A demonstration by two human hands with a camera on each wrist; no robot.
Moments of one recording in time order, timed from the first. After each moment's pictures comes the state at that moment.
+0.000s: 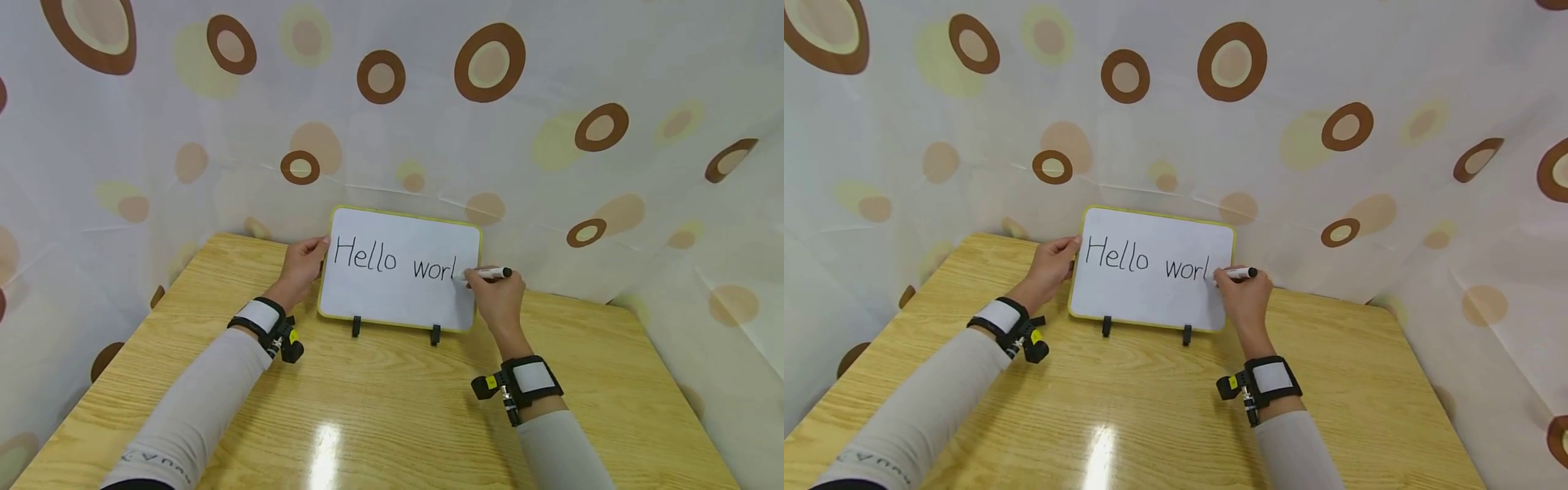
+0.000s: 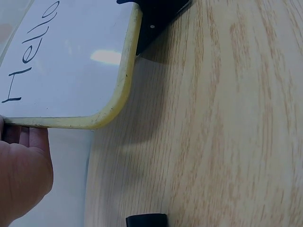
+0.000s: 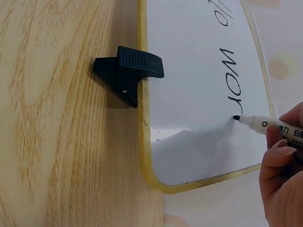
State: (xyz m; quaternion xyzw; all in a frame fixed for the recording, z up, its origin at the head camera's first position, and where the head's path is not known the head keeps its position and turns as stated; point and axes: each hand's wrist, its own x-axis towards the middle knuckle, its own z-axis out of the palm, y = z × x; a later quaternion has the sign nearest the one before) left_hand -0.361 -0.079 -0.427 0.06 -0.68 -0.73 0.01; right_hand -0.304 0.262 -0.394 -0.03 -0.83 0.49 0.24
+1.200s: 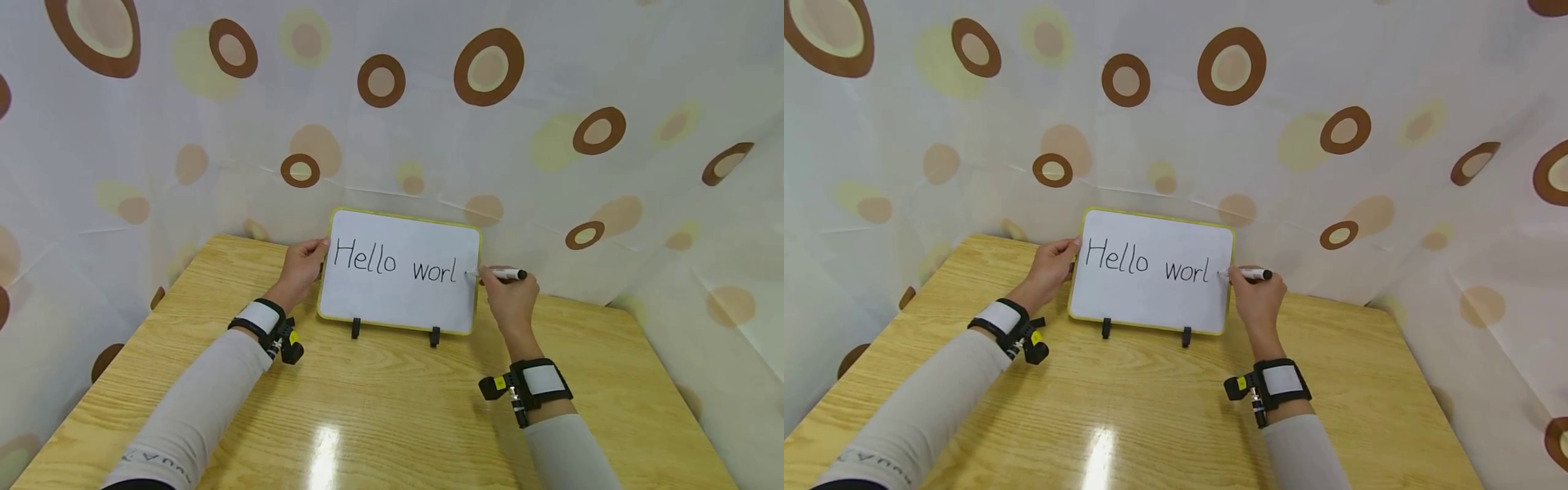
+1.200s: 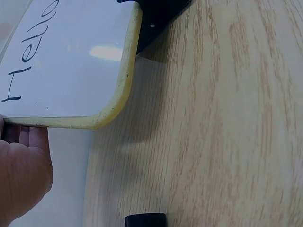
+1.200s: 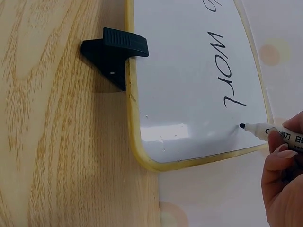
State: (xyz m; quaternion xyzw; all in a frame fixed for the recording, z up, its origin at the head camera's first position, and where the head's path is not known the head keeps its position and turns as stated) left_hand -0.361 -0.080 -0.428 0.06 -0.68 -0.73 0.01; right_hand -0.305 0.279 -0.390 -0.07 -0.81 0.52 0.26
